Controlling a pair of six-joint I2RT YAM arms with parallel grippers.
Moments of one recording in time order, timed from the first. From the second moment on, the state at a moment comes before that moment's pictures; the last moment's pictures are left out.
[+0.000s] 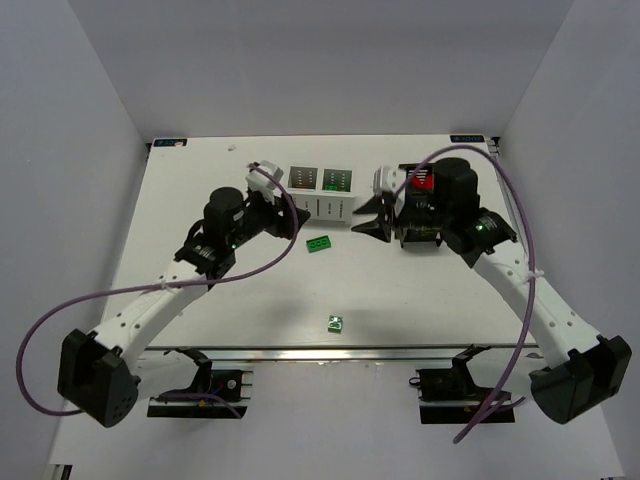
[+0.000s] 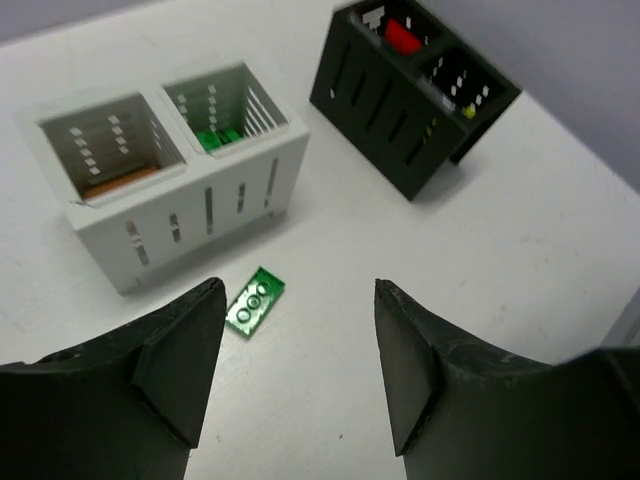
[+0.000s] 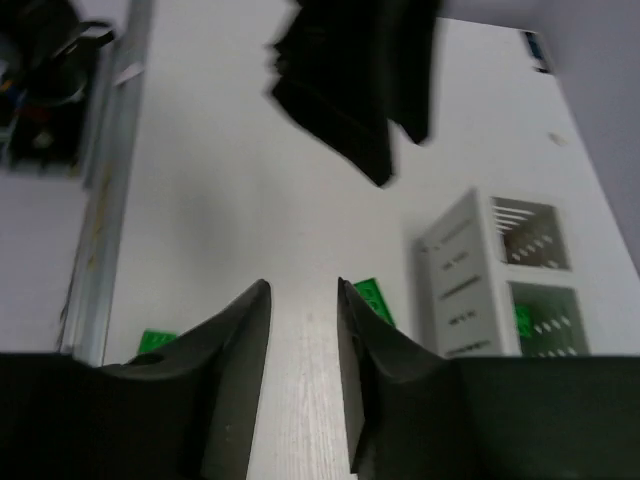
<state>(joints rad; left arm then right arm) -0.51 1.12 0.87 0.09 0.22 -0.16 0.48 1.19 1.18 -0.33 -0.85 -0.51</state>
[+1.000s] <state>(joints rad) -0.61 1.79 1.05 0.00 0.13 0.14 0.49 0.96 0.92 -0.27 -0.88 -0.56</state>
